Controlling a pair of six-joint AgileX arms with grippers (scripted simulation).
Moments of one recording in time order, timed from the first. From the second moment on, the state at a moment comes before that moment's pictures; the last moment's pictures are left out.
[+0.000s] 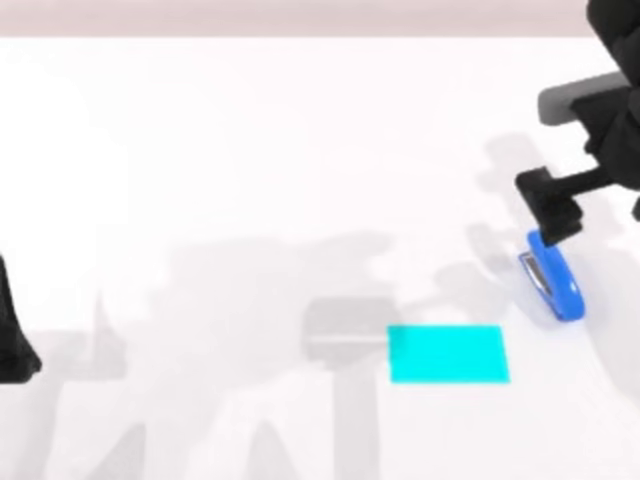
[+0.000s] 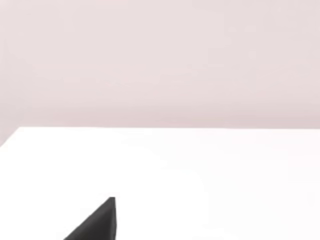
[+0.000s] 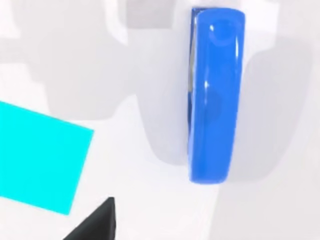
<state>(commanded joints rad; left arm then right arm) 0.00 0.00 0.00 0.00 0.00 0.00 0.26 1.83 1.46 -1.10 0.00 -0.06</state>
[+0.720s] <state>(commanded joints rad) 0.00 0.00 0.00 0.00 0.00 0.00 0.28 1.97 1.53 -1.13 0.00 -0.06</state>
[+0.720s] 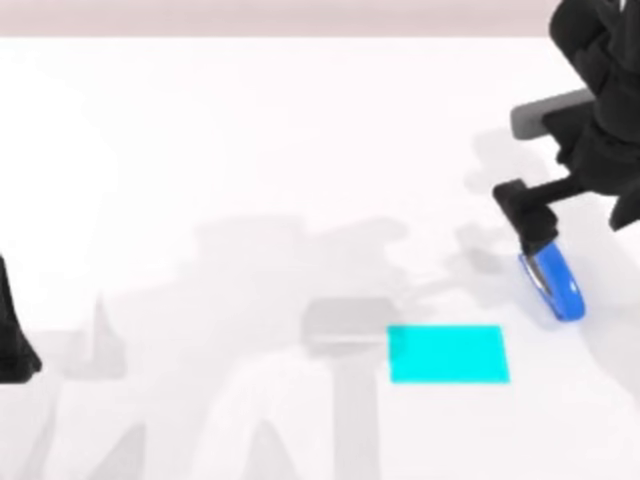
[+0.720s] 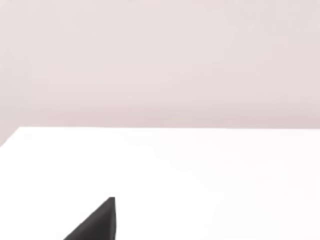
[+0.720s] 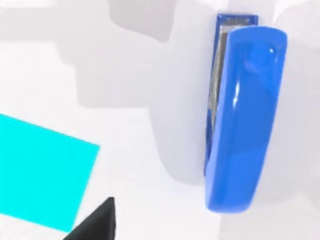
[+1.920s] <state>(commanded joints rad) 0.00 0.00 0.00 0.00 0.00 0.00 0.28 2.08 1.34 -0.81 0.00 -0.06</state>
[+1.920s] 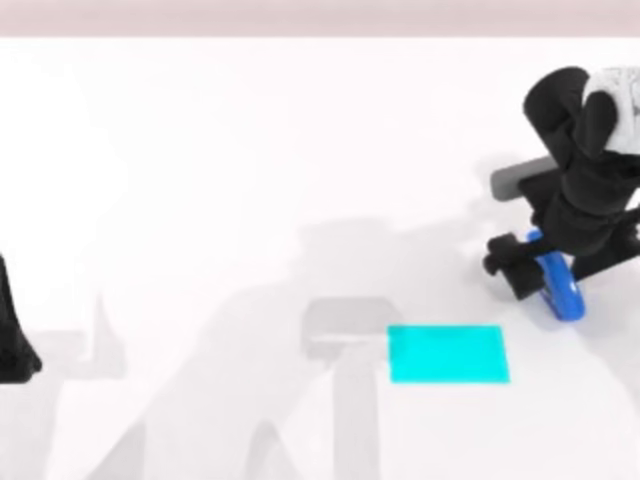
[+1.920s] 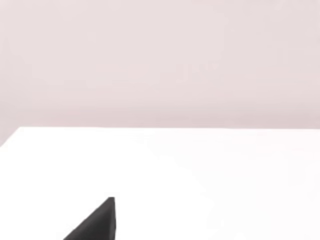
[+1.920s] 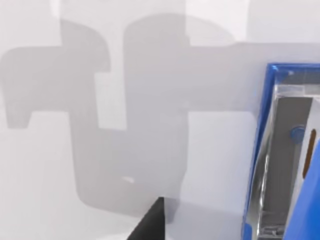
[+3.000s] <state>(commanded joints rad) 0.00 0.00 0.00 0.00 0.00 0.00 0.28 2.05 1.40 -0.89 0.00 -0.06</state>
